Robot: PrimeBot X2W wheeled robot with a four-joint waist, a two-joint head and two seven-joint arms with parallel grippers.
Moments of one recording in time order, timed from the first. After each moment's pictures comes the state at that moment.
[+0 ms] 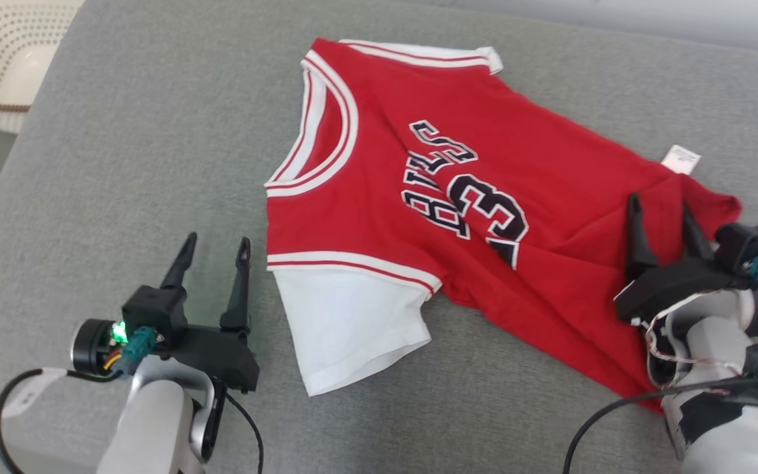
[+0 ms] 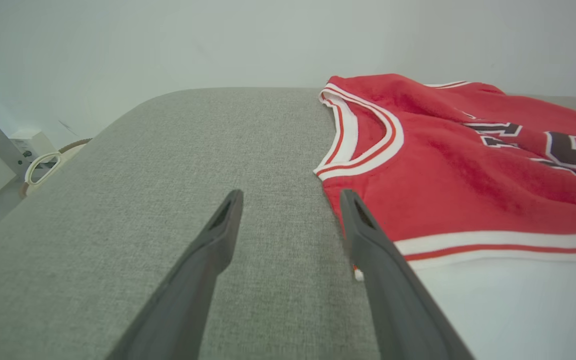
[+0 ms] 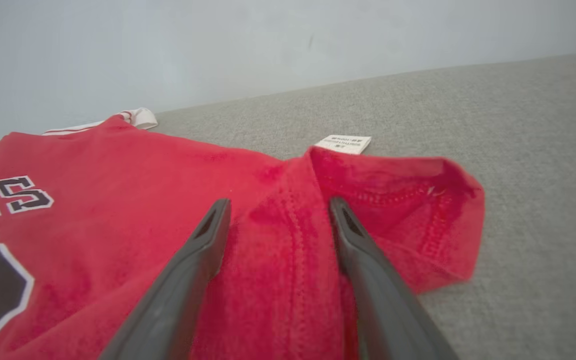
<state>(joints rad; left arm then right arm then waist) -0.56 0.05 -0.14 0.45 -0.09 0.04 -0.26 -0.65 -0.19 0.08 0.73 0.24 0.13 -0.26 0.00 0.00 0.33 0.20</state>
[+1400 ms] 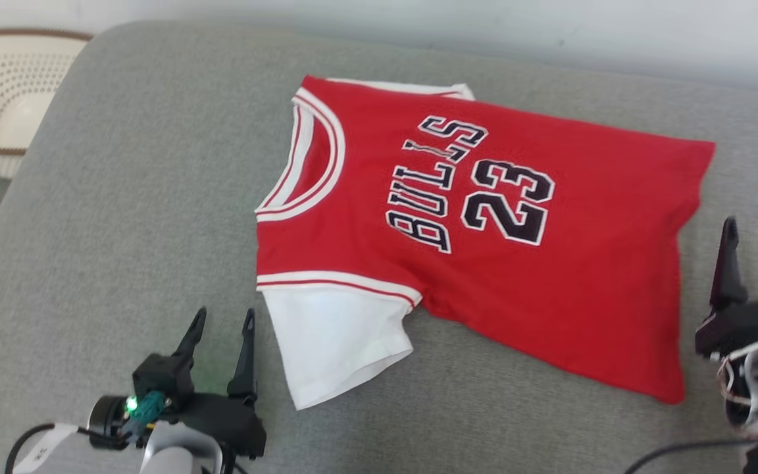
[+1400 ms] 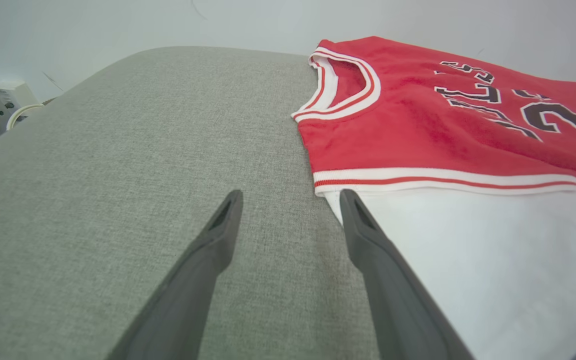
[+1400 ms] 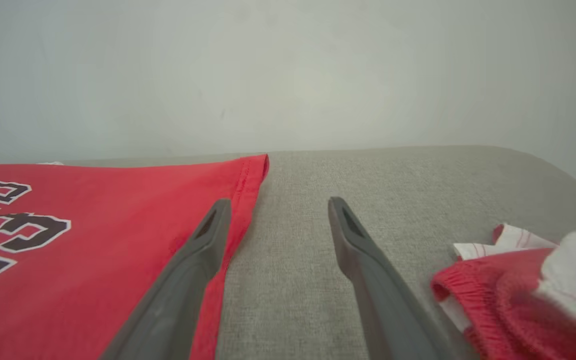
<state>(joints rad) -0.41 0.05 -0.19 0.45 -0.18 0.07 -0.26 -0.51 -0.26 -0.13 0.56 0.07 0.13 -0.26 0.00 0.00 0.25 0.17</state>
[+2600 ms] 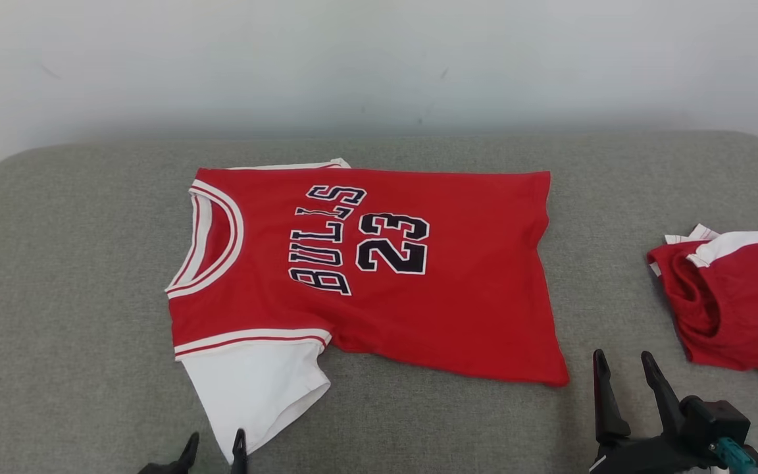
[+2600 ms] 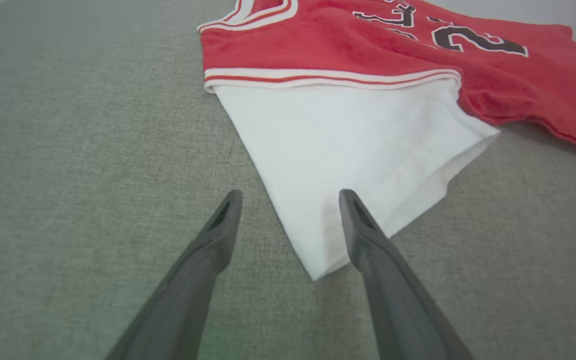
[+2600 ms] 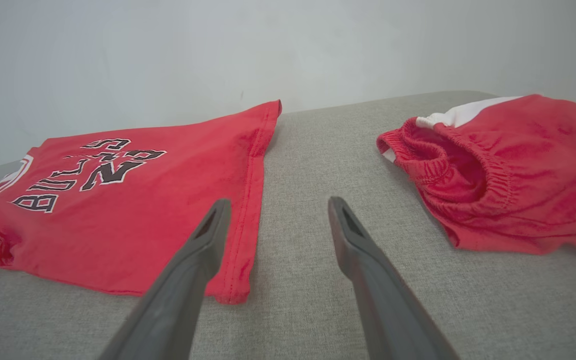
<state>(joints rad) -0.18 0.05 -0.16 0.48 -0.21 0.07 -0.26 -0.09 -0.09 0.09 0.29 0.15 0.13 -0.26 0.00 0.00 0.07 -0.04</state>
